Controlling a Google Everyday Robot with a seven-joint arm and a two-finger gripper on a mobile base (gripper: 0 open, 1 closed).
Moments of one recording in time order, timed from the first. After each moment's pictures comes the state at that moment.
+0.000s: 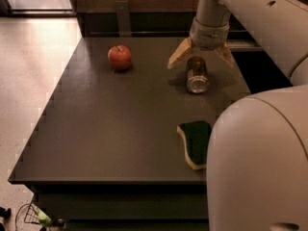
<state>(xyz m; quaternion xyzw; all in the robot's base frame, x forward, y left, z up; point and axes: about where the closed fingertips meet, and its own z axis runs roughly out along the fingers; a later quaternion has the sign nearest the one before) 0.661 -0.153 0.851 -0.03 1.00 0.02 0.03</state>
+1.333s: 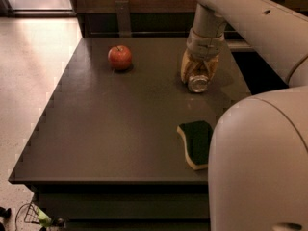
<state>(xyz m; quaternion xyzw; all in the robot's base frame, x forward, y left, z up) 0.656 -0.145 0.823 -0.04 1.00 0.03 0.02</state>
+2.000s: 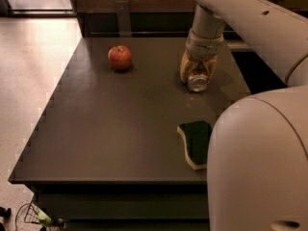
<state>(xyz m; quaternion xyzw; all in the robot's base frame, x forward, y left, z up) 0.661 -0.143 0.820 -0.04 1.00 0.03 0.02</state>
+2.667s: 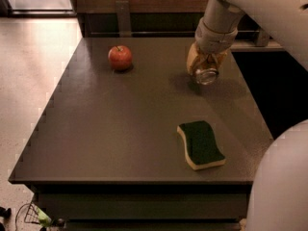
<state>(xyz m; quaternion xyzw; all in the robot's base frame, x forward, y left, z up) 0.649 -0.158 0.863 -0.07 0.99 0.03 0.11</state>
